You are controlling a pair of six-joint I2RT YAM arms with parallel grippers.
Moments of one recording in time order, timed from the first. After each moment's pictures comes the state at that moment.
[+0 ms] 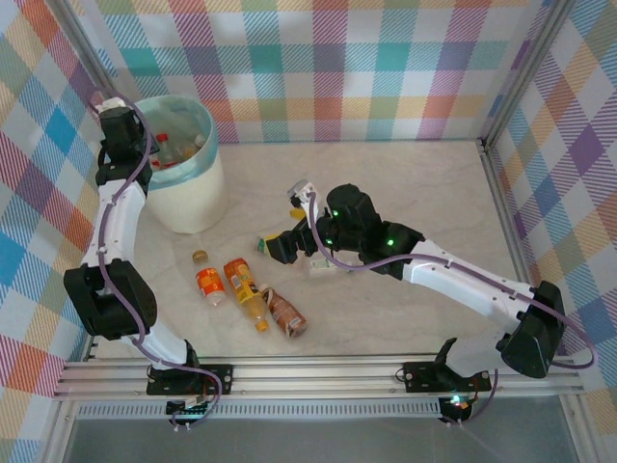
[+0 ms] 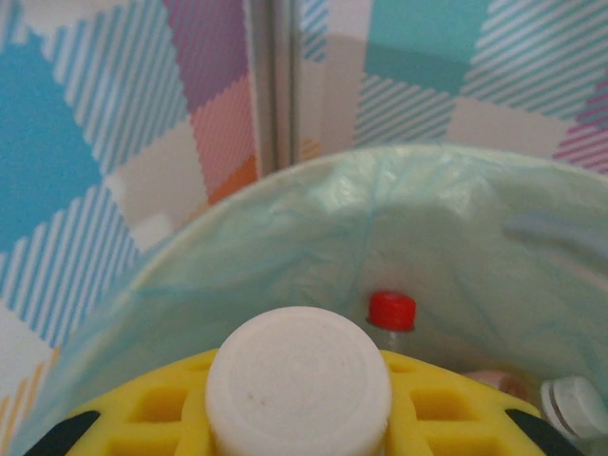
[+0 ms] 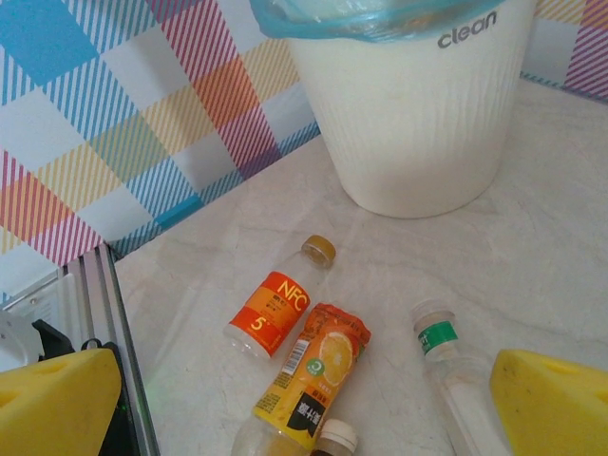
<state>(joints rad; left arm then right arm) 0.19 1.62 1.54 -0.27 -0.27 -0.12 0.94 1.37 1.23 -0.23 -0.21 0.21</state>
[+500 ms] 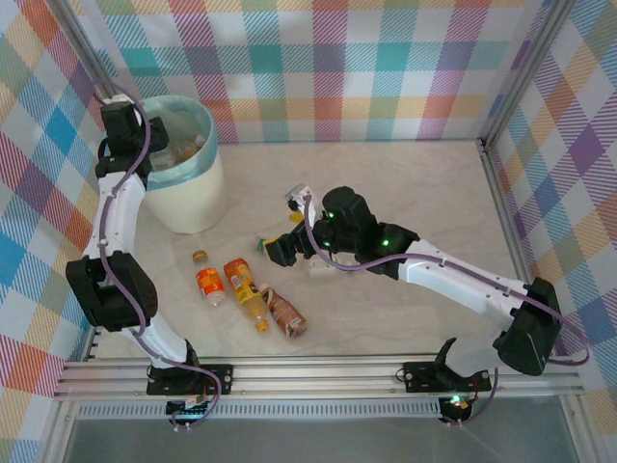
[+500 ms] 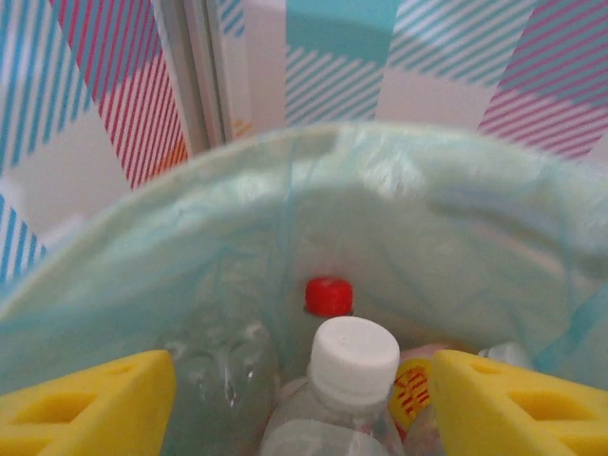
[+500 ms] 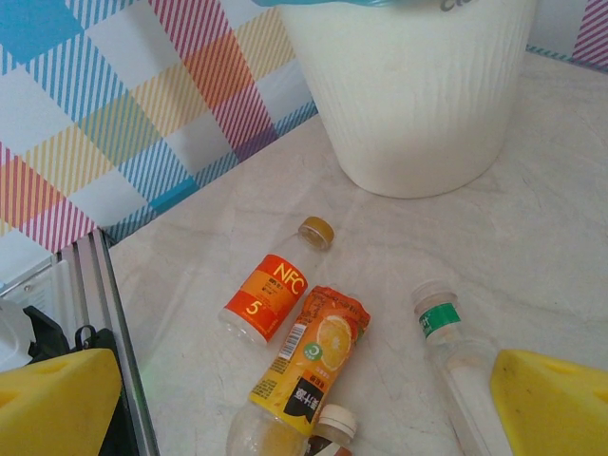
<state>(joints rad) 0.19 1.67 1.65 -0.35 -0.15 -0.11 0.94 1.40 1.22 -0.23 -0.22 0.21</state>
